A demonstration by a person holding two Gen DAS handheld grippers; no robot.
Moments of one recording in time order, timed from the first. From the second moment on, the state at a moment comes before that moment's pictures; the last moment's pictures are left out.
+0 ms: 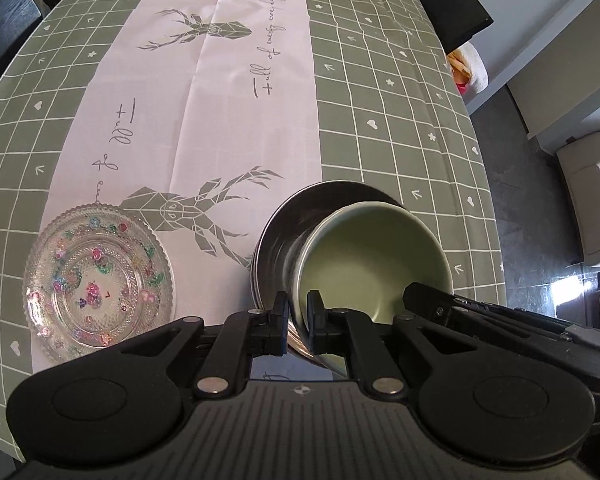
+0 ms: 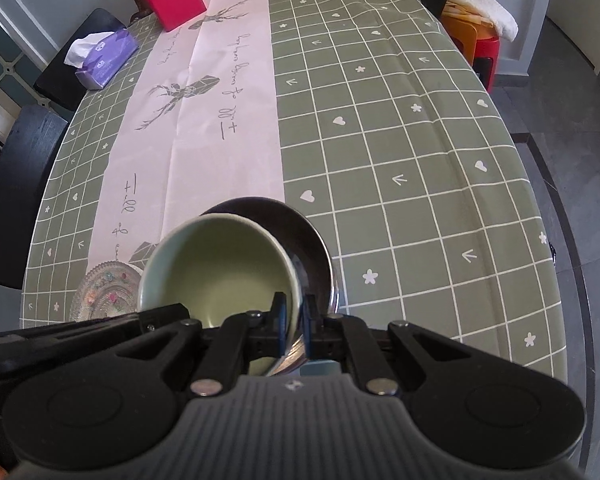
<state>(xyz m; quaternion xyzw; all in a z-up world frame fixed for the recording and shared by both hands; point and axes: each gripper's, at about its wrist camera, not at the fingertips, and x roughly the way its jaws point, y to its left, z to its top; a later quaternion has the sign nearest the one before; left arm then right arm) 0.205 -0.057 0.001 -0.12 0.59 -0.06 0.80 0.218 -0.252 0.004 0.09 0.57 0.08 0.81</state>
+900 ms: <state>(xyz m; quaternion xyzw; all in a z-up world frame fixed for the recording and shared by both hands) 0.220 -0.053 -0.011 -0.11 0.62 -0.08 0.77 0.231 -0.252 -0.016 0.09 0.59 0.08 0.80</state>
